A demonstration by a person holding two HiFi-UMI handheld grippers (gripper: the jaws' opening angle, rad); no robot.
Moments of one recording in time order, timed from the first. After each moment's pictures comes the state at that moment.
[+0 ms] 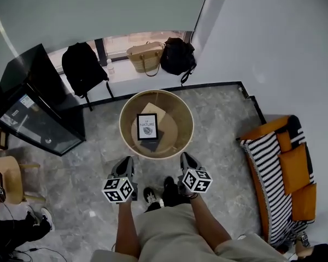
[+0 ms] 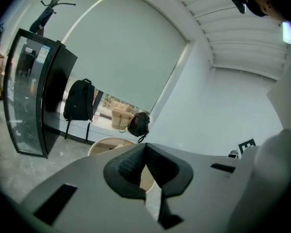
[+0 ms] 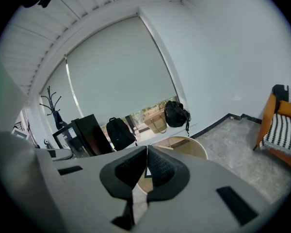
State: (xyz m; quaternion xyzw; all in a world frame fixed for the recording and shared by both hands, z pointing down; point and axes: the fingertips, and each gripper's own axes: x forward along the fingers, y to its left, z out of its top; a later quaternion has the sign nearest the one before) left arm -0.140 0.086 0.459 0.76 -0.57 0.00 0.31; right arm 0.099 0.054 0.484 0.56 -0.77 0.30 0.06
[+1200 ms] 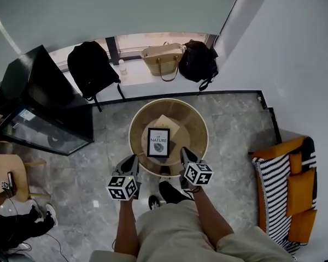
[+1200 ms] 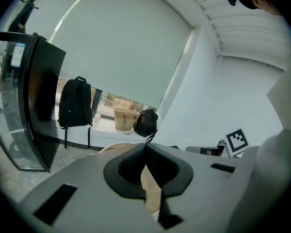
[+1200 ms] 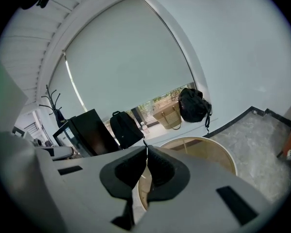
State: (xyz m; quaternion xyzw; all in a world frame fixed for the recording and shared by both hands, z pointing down) left arm -0.170 -0.097 0.477 0.76 -0.57 0.06 0.31; right arm 0.030 -0.162 0.522 0.48 -0.80 0.33 0.10
